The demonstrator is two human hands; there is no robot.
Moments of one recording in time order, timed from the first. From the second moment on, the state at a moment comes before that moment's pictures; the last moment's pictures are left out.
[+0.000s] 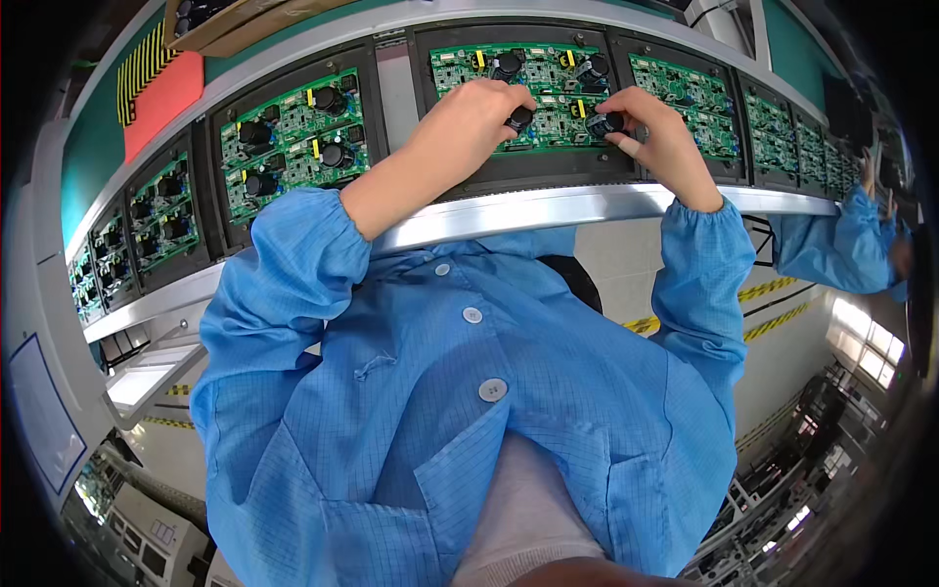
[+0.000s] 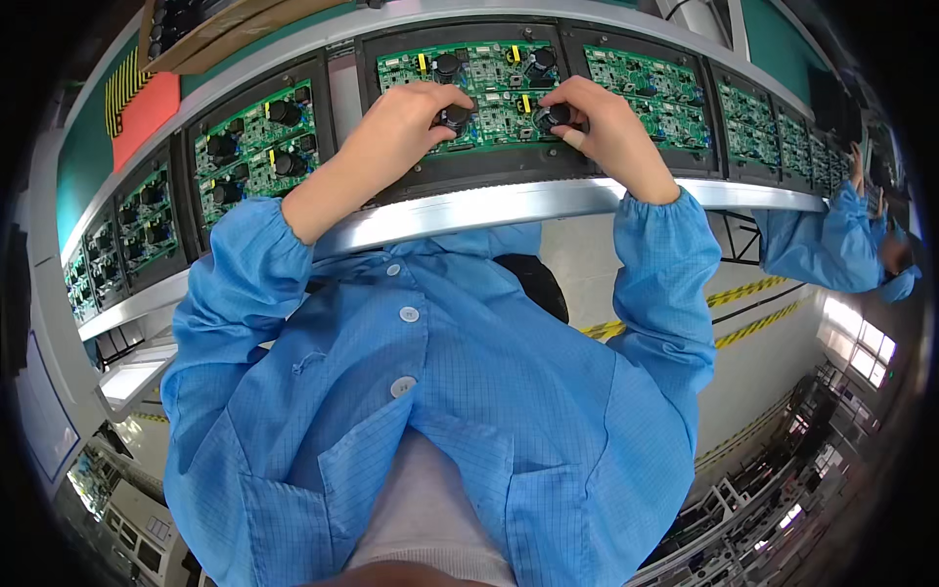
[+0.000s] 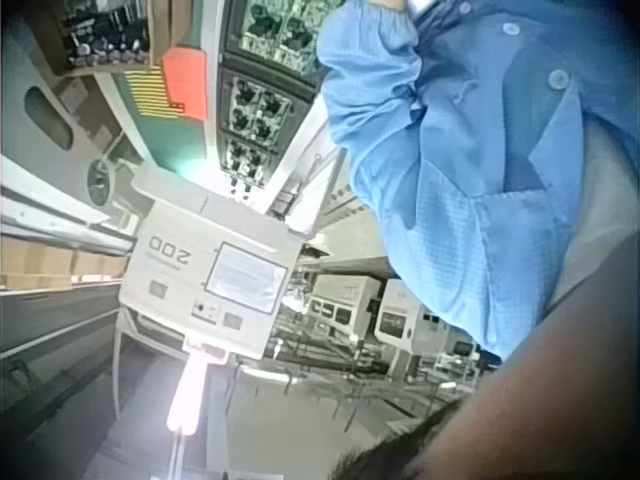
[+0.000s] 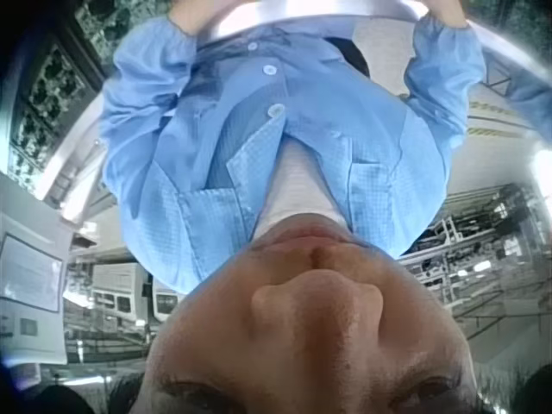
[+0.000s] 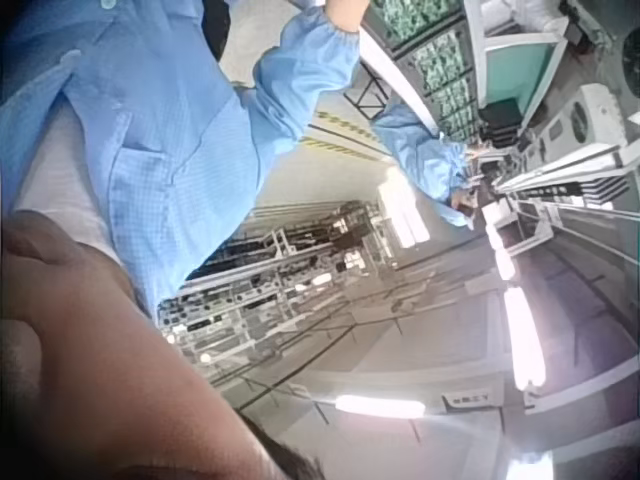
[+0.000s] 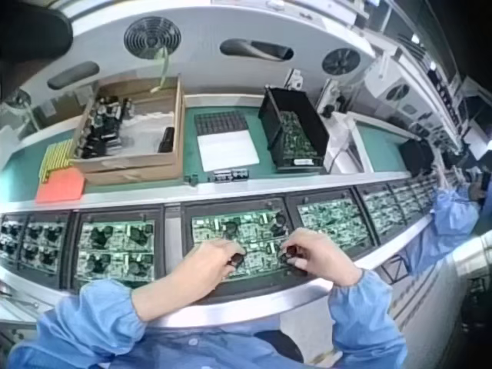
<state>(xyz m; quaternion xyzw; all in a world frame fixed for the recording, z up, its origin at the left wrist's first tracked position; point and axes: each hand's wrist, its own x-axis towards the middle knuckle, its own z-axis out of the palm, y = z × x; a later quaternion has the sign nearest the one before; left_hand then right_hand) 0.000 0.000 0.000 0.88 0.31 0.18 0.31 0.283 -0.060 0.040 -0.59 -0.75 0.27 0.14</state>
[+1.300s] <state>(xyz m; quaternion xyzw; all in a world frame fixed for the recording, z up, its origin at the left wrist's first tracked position) -0.042 0.015 -0.002 0.84 0.34 0.34 0.27 0.280 -0.057 0.040 -0.53 -0.81 0.19 0.14</state>
